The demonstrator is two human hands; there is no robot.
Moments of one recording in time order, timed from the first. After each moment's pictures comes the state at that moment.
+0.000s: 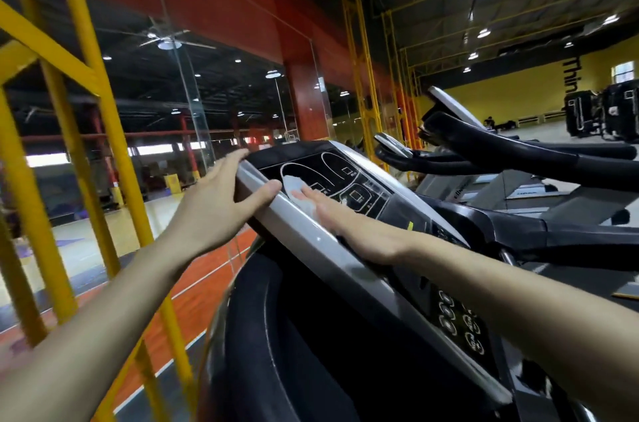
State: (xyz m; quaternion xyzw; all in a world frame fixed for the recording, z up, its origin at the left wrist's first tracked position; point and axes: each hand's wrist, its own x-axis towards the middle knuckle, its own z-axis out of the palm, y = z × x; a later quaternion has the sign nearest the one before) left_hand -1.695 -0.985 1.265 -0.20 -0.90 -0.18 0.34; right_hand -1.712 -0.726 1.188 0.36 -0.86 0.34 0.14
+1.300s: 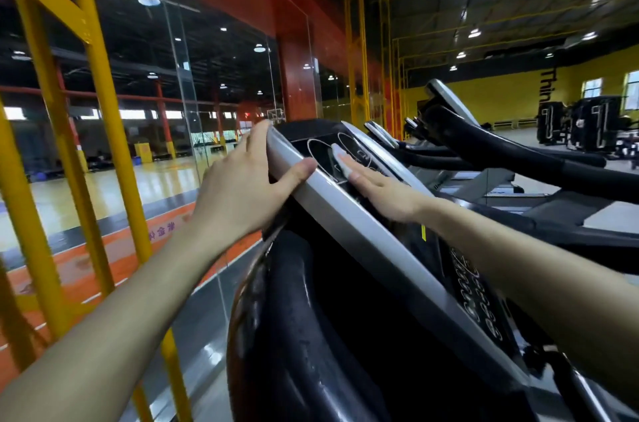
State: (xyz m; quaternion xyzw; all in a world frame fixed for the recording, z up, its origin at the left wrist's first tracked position) left_hand -1.700 -0.986 1.249 -0.20 -0.89 -0.14 0.39; right_hand -1.734 -0.722 1.209 0.23 -0.91 0.29 0.18
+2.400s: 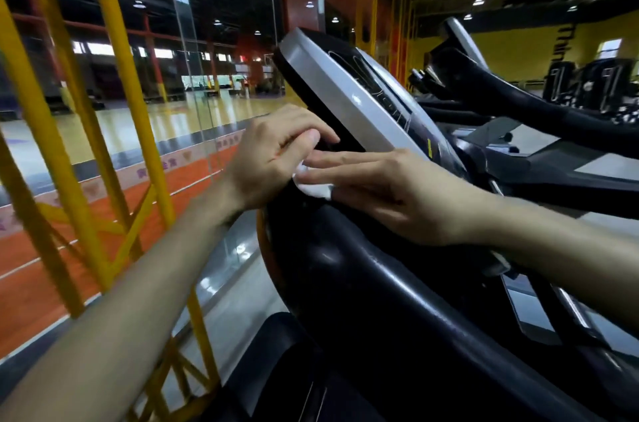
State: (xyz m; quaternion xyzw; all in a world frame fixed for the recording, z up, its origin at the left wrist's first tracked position) left_hand -1.664 -1.017 1.170 -0.49 -0.75 -0.30 0.34; right_hand -1.562 -0.803 1.162 0.42 -0.86 0.19 0.23
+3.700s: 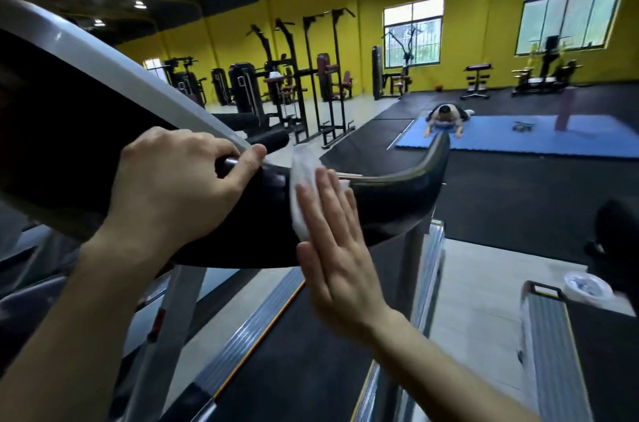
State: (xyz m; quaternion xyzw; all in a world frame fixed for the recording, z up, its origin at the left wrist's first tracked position) left_hand -1.684 -0.997 1.150 -0.70 -0.57 -0.26 0.33; right_hand -1.496 -0.985 1.001 -0.32 -0.76 -0.05 0.56
